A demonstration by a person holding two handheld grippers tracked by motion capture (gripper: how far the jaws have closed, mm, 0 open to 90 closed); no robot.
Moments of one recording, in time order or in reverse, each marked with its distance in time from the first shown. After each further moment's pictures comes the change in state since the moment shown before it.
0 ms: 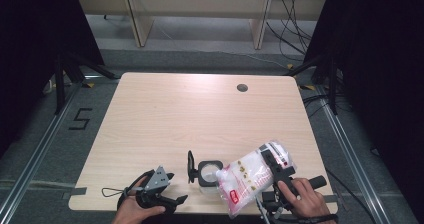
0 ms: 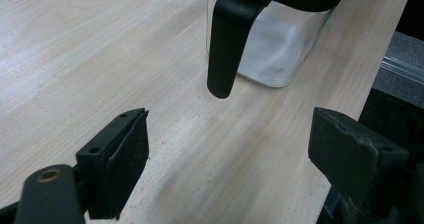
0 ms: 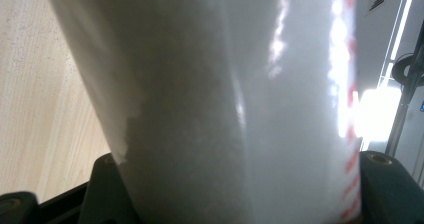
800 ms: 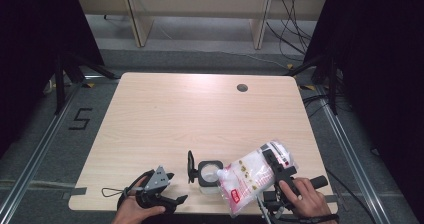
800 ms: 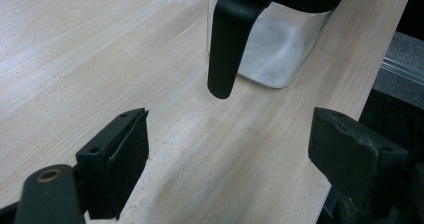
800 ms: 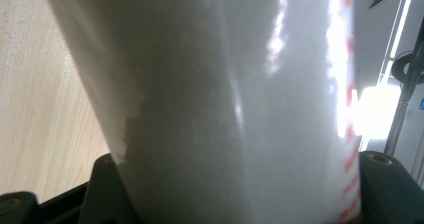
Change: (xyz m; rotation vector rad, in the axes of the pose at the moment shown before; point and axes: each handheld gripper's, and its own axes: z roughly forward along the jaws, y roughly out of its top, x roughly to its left) left arm -0.001 0.000 0.000 -0.002 0.002 -0.030; right arm 0.000 -0.003 0.000 -0.005 -0.016 -0.012
